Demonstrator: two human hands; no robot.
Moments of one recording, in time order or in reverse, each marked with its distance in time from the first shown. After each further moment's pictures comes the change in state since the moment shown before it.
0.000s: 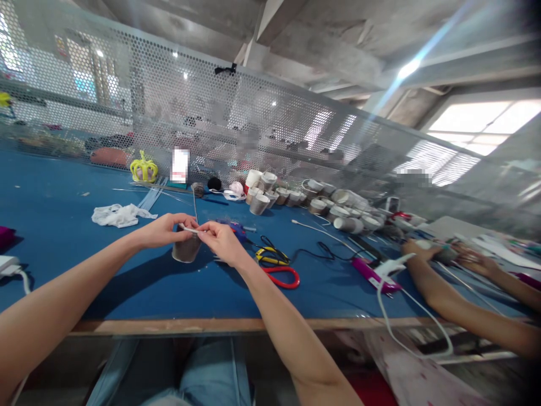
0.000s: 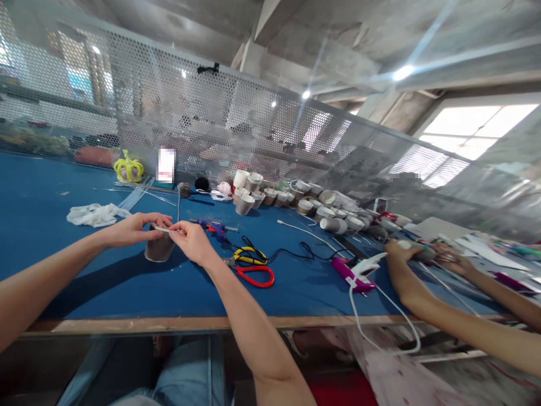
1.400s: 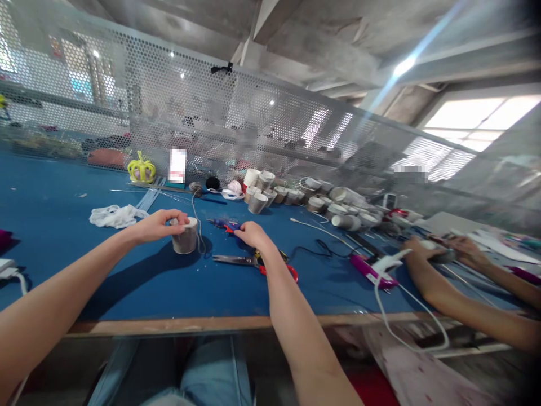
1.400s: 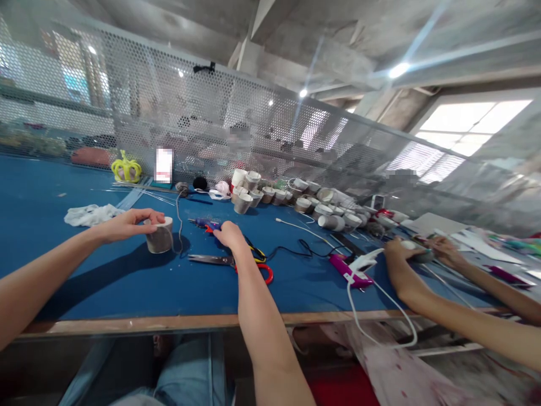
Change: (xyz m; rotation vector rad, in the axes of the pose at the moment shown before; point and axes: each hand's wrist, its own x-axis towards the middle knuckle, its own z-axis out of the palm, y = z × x) left_hand 0.000 -0.018 -0.010 -0.098 -0.002 -0.084; right_hand 0.014 0.063 -0.072 -0.513 0.279 0.439
